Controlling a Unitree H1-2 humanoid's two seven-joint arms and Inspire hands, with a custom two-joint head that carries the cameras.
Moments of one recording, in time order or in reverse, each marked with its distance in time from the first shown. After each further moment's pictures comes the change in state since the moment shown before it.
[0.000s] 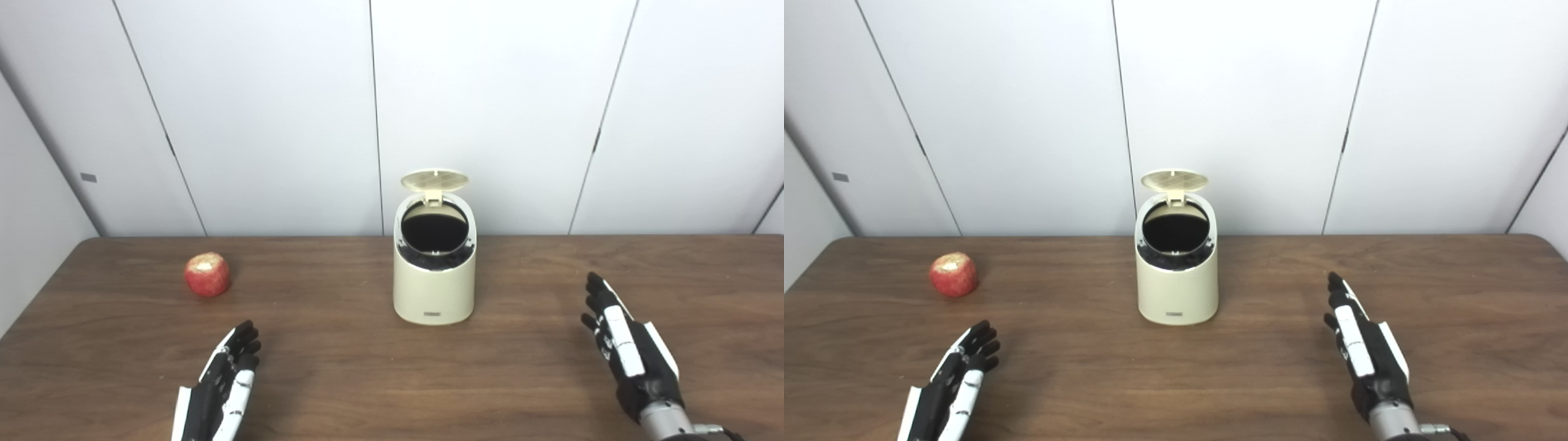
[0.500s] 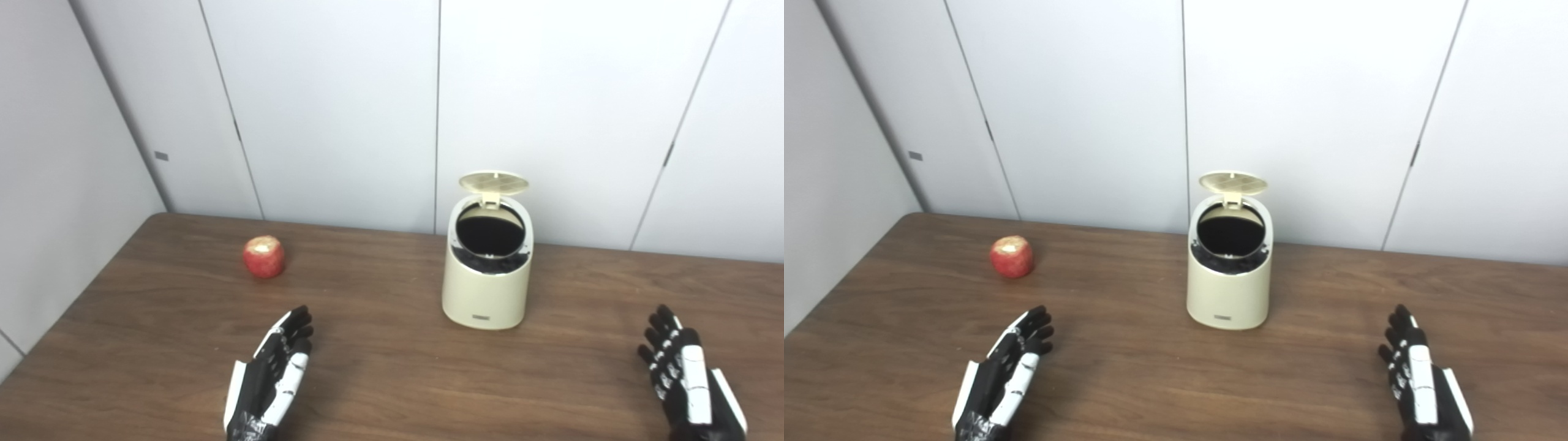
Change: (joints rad) left arm 0.010 -0.019 -0.011 -0.022 0.004 0.008 0.008; right arm 0.032 -0.008 -0.005 0.045 0.056 -0.093 0.025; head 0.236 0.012
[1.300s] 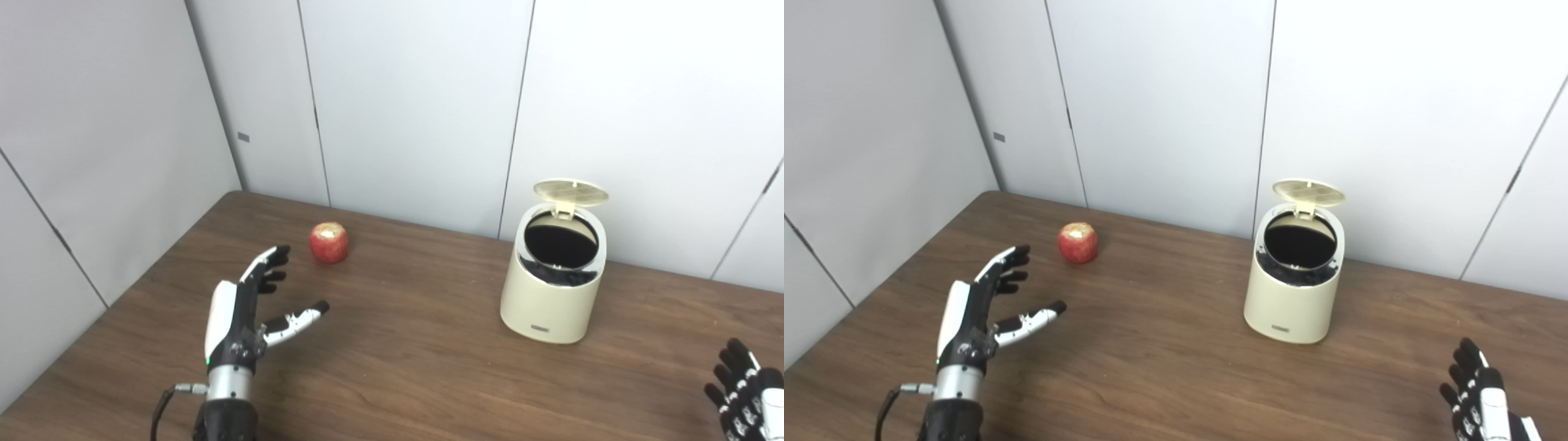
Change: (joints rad) left arm -0.150 0.174 0.149 -0.177 0.389 0.385 0.119; right arm 0.052 -0.021 0.040 -0.215 -0.010 0.193 -0.001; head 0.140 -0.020
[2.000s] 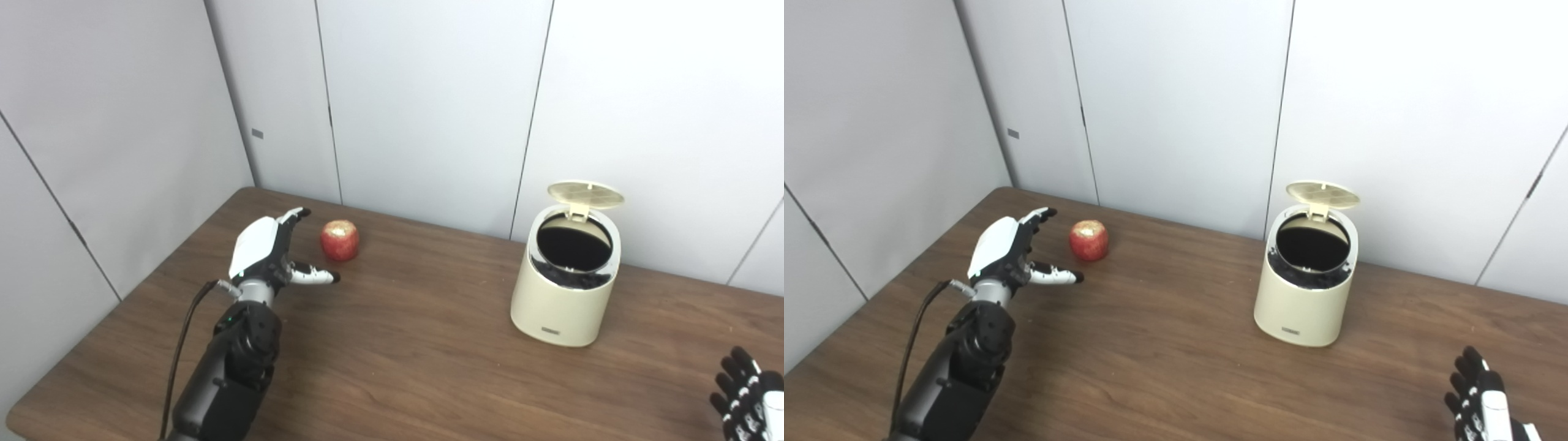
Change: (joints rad) left arm -0.299 0.236 -0.158 0.310 0.226 0.247 -0.141; right arm -0.004 0.001 0.017 -0.047 -0.002 0.088 -0.005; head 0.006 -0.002
